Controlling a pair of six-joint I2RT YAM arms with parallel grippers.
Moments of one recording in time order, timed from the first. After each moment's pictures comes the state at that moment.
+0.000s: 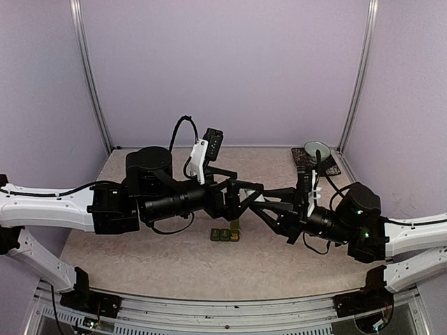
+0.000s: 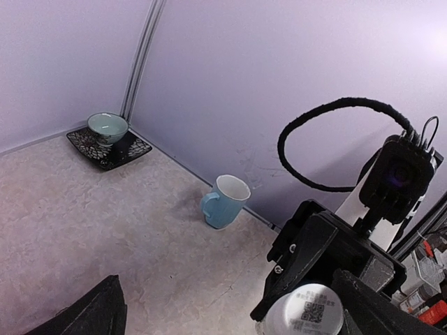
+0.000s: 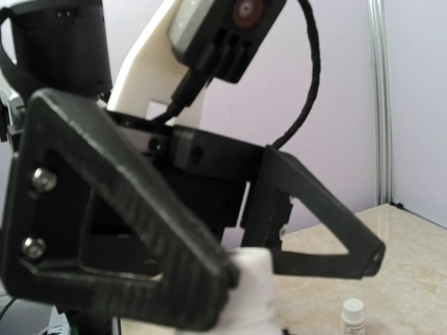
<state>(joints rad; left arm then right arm) -1.24 1.38 1.09 0.20 -0.14 -0.40 1.18 1.03 0.53 0.70 -0.09 0.13</state>
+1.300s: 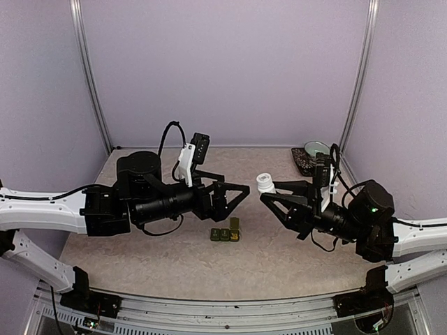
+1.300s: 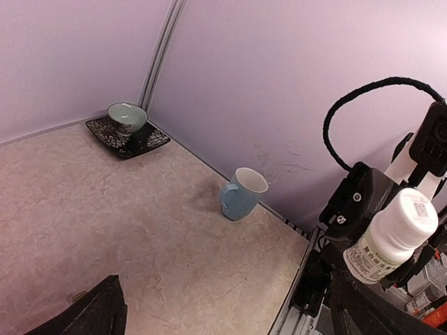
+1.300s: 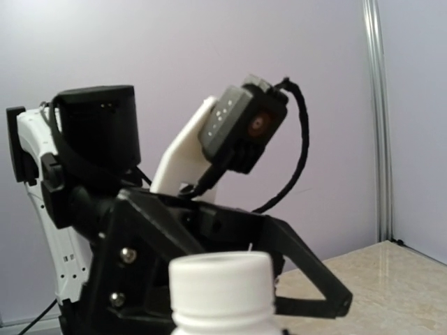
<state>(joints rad) -1.21 1.31 1.00 0.20 -0.14 -0.42 1.18 0.94 0.53 0.71 -0.09 0.13</state>
